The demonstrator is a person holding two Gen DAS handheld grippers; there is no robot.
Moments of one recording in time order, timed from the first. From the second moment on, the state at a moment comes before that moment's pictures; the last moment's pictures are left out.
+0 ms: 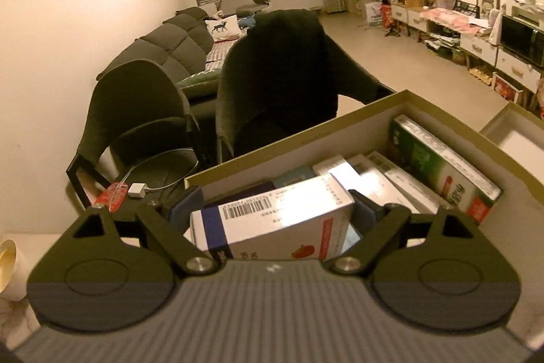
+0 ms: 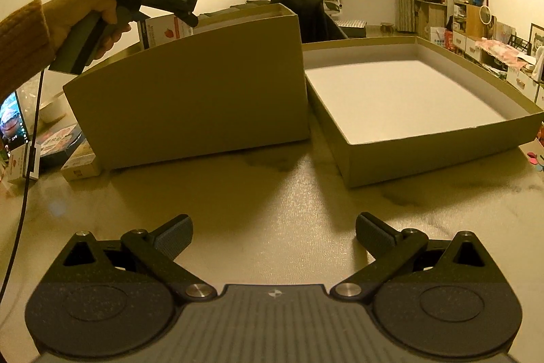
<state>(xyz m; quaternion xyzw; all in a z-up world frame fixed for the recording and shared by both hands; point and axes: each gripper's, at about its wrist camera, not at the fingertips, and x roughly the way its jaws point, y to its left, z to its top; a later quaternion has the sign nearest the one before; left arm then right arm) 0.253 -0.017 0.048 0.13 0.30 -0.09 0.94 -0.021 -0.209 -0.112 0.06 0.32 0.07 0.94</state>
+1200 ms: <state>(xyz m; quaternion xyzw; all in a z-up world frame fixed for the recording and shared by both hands) 0.231 0.001 0.063 0.18 0.26 -0.20 0.93 -0.022 -0.208 -0.111 0.06 0.32 0.08 0.94</state>
